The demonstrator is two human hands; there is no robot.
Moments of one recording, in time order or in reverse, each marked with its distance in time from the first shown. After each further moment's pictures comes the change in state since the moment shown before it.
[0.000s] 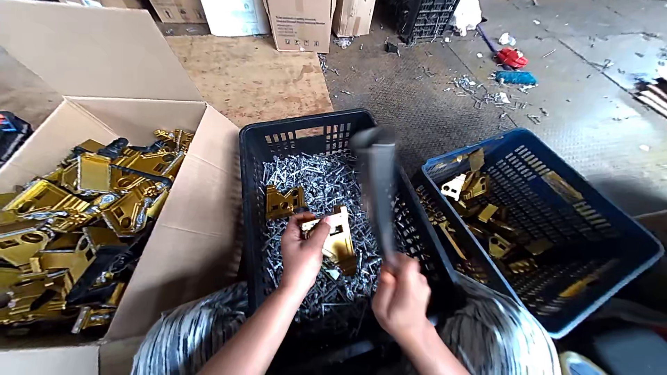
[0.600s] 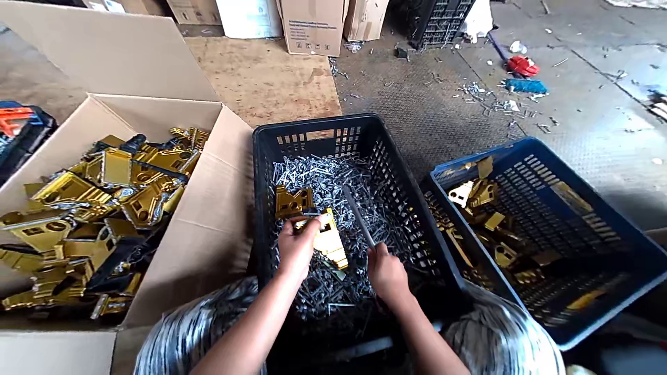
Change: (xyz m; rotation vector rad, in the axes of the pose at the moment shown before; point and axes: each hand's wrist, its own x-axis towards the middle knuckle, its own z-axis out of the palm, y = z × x) left_hand 0.022 -0.013 -0.029 0.044 0.143 -0.318; right_hand 0.011 0.038 0.048 -0.252 -0.906 0.725
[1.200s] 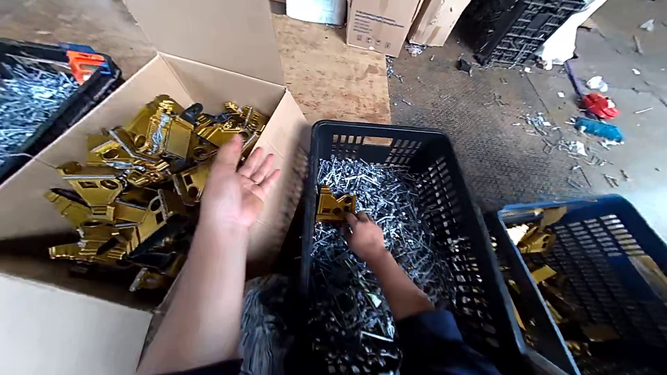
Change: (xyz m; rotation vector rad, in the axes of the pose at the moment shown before) left_hand 0.091 0.137 -0.133 -0.443 0.178 0.070; right_hand 0.129 -0.148 0.049 -0.295 -0.053 -0.467
